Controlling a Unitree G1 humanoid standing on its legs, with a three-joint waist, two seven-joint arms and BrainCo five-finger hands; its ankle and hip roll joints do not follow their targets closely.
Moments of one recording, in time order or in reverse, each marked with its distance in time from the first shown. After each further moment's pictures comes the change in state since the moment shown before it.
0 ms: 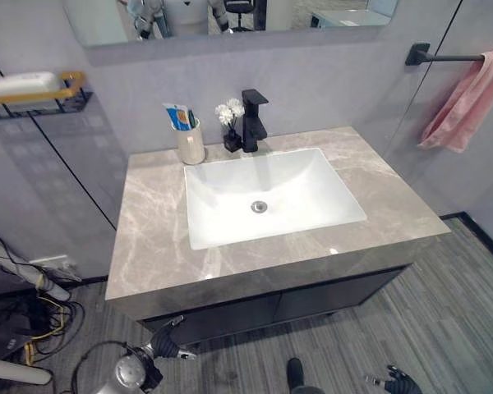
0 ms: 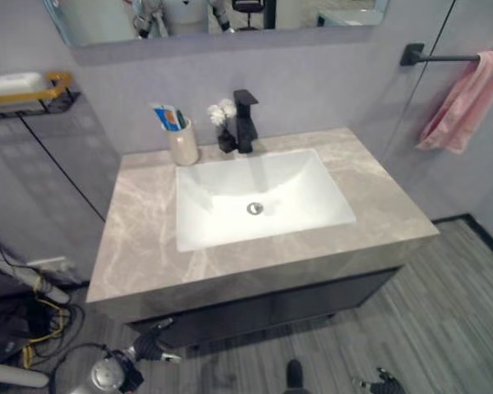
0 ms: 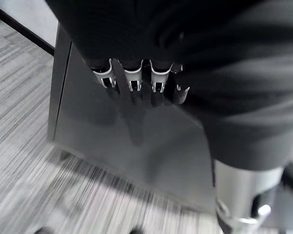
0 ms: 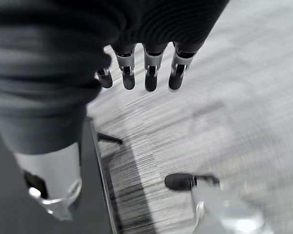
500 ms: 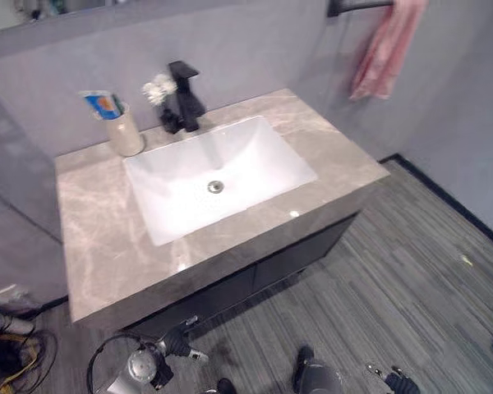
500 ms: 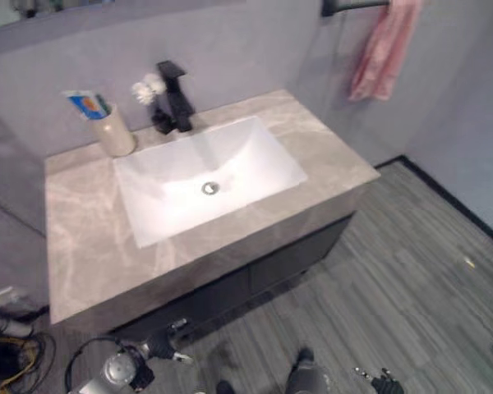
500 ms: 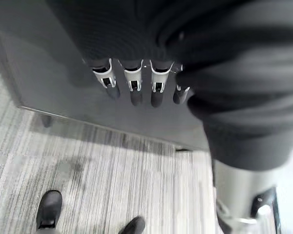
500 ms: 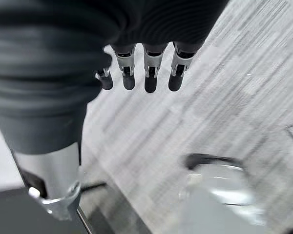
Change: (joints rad) left arm -0.007 -0.050 0.001 0.038 -0.001 0.028 -0.008; right arm -0.022 0.045 0.008 -0.050 0.069 0.007 -0.030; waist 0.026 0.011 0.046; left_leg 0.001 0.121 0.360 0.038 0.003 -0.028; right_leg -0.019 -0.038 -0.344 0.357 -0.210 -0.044
